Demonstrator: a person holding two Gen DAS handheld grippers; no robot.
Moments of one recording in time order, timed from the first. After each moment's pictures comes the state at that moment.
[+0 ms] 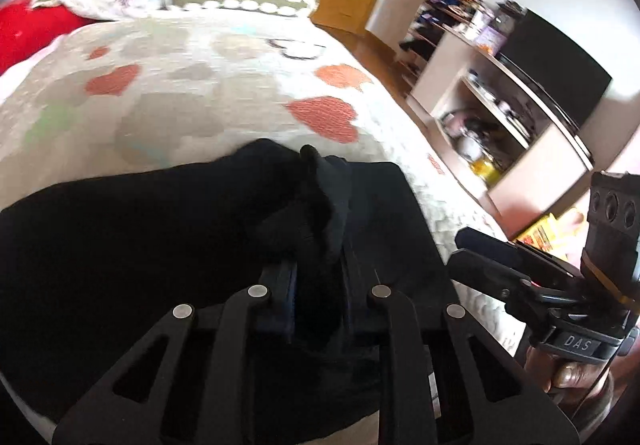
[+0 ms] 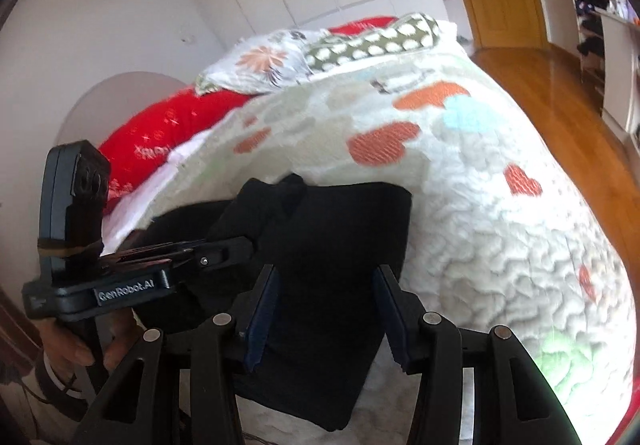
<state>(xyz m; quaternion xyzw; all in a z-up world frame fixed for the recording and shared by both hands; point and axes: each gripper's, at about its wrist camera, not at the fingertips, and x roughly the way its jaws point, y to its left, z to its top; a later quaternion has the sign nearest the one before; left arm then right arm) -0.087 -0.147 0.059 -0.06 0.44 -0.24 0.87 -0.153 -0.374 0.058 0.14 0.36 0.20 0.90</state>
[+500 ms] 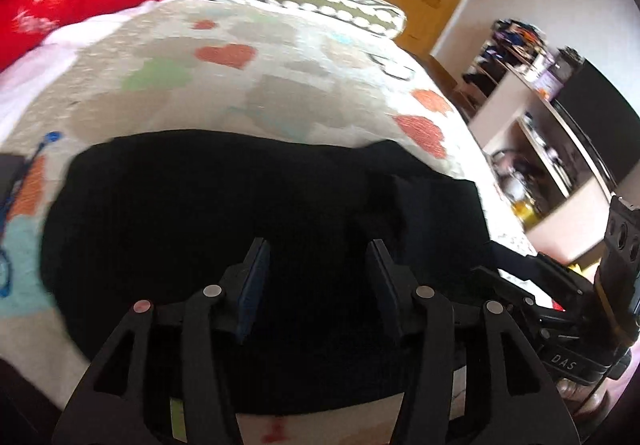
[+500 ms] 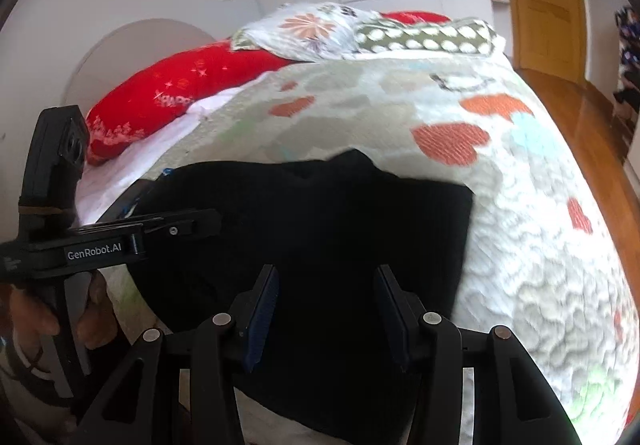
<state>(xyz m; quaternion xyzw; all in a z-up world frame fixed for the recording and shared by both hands) -0.108 -0.062 0.058 -0.10 0.44 -0.13 0.88 -0.138 -0.302 0.049 0.03 0.38 0.24 0.89</state>
